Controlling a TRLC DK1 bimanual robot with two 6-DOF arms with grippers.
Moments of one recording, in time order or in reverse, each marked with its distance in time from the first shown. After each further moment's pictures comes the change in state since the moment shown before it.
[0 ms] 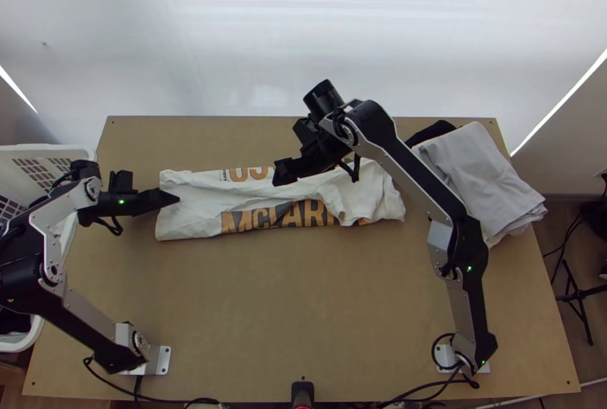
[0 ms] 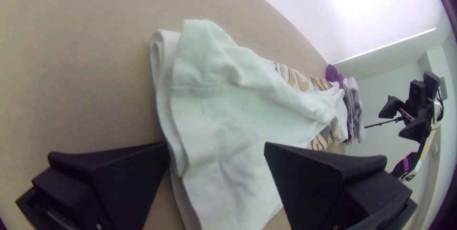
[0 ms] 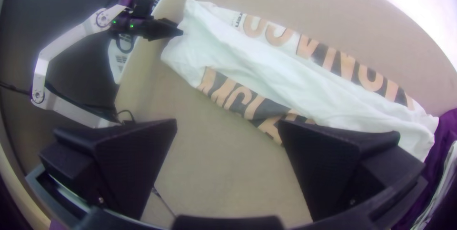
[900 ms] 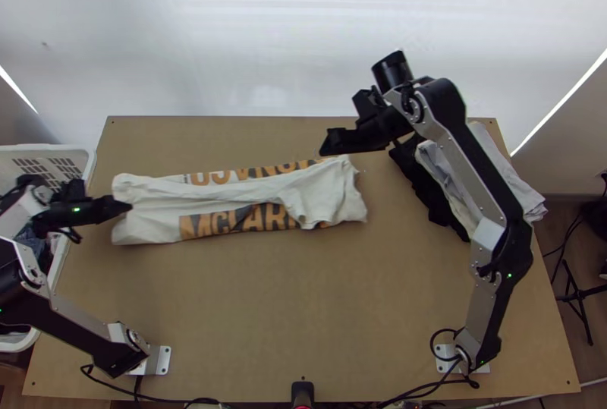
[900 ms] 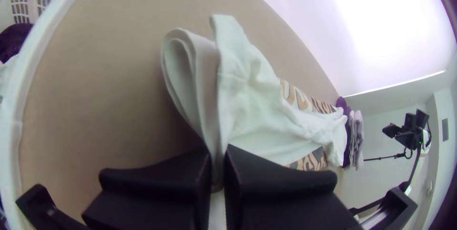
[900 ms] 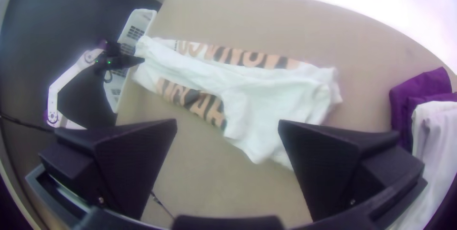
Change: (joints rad) left arm 0.282 -0.018 0.093 -0.217 -0.022 0.108; right arm -0.216 -0.167 -0.095 -0.039 -0.011 -0.020
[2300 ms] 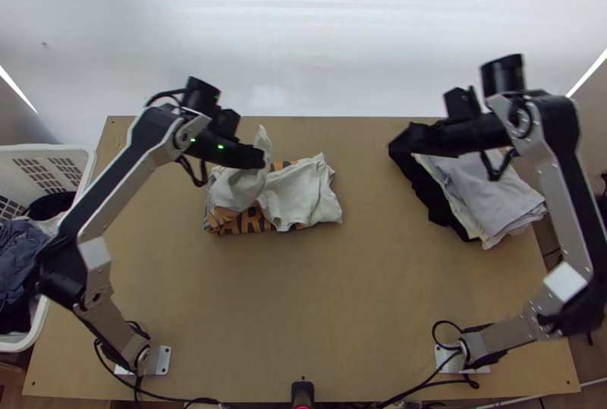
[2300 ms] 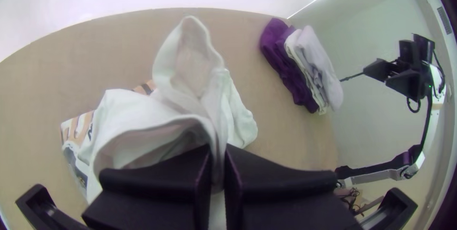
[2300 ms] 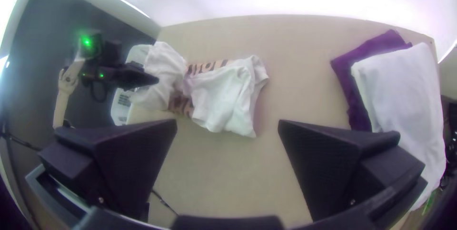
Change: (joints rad) left arm -1.044 -0.009 0.641 -0.212 -0.294 -0.575; right arm -0.293 -0.361 -0.303 -0.013 -0.098 -0.059
